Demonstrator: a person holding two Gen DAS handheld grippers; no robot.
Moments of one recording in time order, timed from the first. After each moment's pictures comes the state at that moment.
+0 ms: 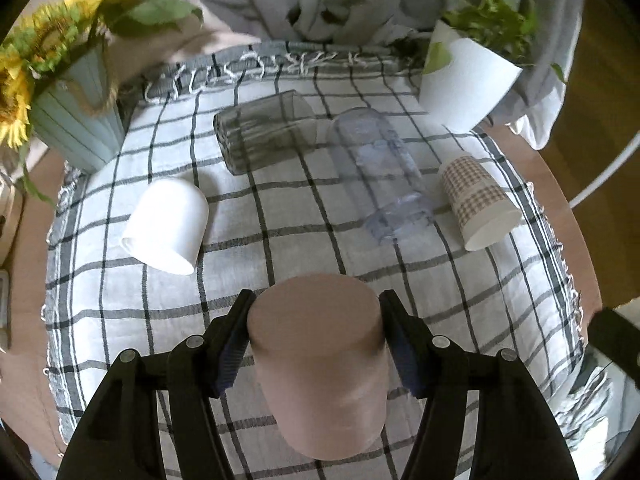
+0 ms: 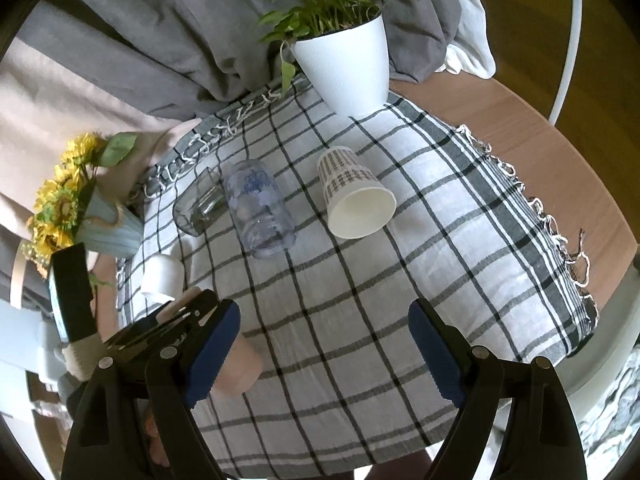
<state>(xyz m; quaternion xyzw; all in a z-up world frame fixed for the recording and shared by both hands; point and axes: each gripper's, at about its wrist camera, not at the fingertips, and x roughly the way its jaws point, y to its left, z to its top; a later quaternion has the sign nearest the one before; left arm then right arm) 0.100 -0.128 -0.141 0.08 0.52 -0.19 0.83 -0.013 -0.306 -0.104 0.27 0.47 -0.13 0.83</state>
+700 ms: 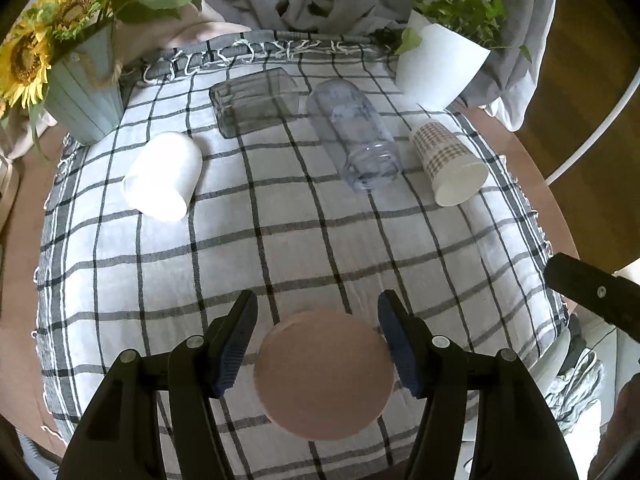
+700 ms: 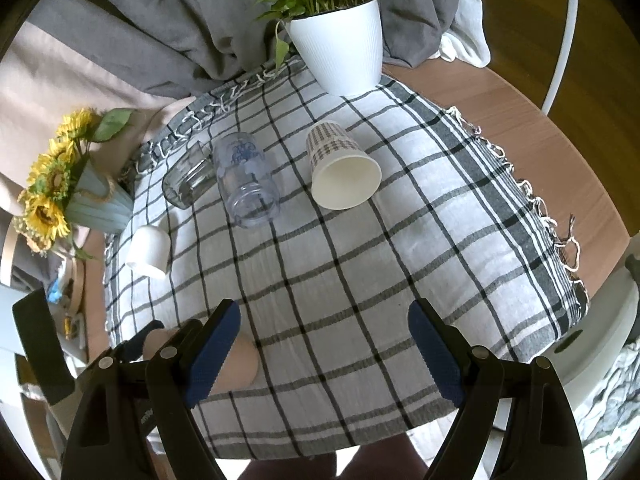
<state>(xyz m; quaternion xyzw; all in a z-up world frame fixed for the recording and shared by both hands) 0.055 -0.109 -0.136 0.06 0.54 -0.22 0.81 -0.029 -0.299 -0.112 0.26 0.49 -0.13 0.82</state>
